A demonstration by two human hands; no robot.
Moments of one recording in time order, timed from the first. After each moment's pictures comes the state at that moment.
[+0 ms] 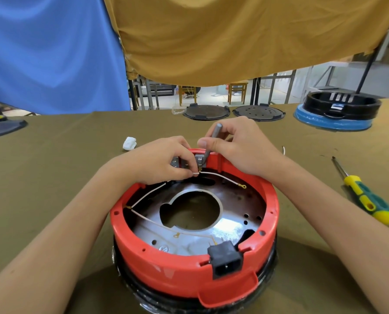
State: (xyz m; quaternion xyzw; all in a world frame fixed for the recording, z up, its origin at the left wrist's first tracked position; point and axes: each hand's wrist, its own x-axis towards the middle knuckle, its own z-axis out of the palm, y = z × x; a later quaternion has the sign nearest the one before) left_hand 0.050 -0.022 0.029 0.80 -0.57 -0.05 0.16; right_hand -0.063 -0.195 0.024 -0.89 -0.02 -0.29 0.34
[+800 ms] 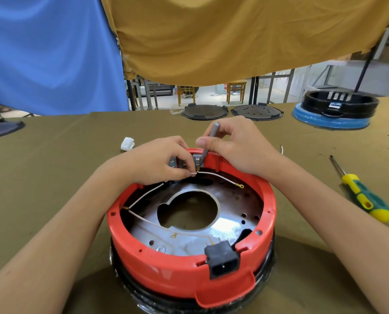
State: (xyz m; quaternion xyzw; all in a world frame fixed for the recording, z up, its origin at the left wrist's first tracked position) left_hand 0.052 -0.023 0.028 0.80 -0.57 -0.05 0.16; right_hand -0.064 -0.196 0.026 -0.90 -0.02 -0.28 0.34
